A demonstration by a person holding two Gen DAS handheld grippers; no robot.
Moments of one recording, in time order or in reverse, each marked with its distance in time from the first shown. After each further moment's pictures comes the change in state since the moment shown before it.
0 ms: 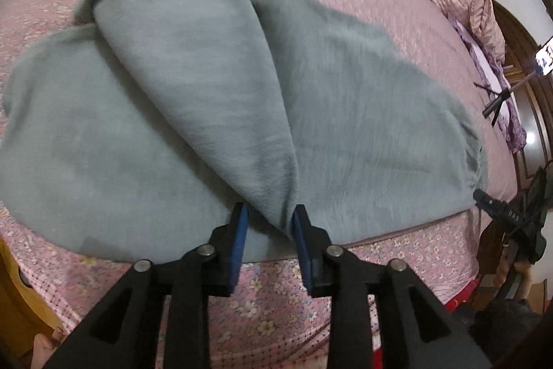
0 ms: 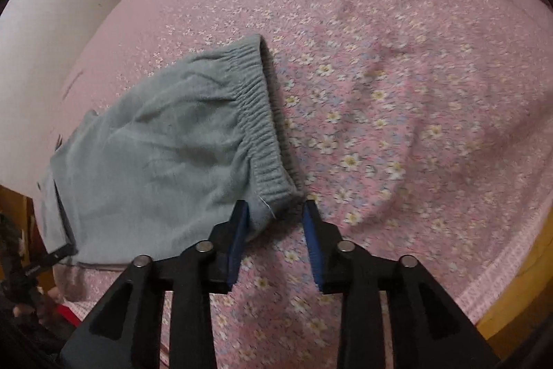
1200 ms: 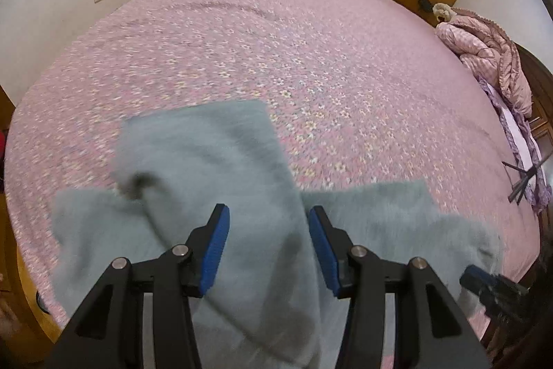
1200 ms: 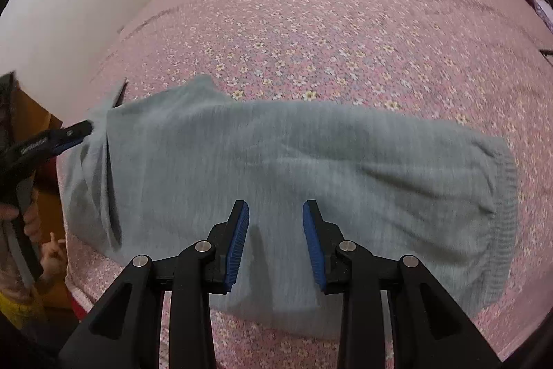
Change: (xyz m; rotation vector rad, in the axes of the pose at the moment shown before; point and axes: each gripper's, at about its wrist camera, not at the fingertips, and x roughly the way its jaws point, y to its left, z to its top) left arm -0.012 0.010 0.127 -0.072 -0.244 0.157; right arm 0.045 0.160 0.024 -0.364 0.035 0.133
